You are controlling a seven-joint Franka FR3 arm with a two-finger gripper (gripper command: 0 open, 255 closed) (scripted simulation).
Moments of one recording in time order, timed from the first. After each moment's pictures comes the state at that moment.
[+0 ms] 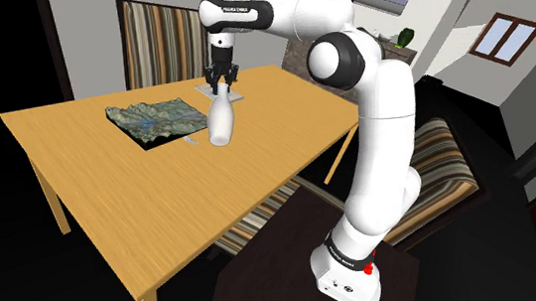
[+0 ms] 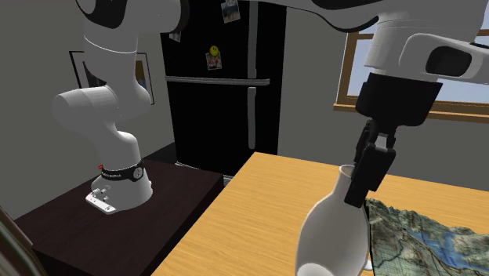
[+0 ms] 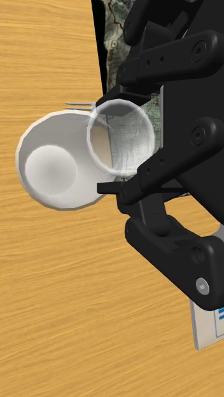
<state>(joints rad) -0.21 0.51 0.01 -1.31 -0.04 1.69 0.00</state>
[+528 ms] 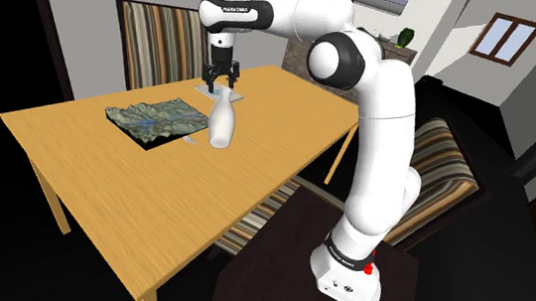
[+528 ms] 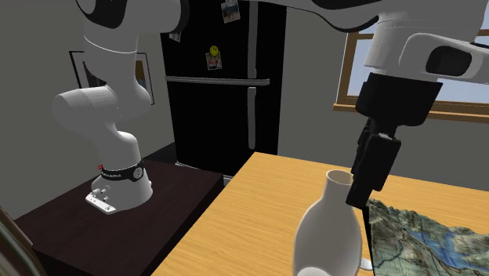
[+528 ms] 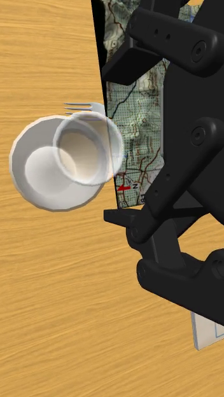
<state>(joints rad) -0.21 0.51 0.01 -1.31 -0.04 1.69 0.00</state>
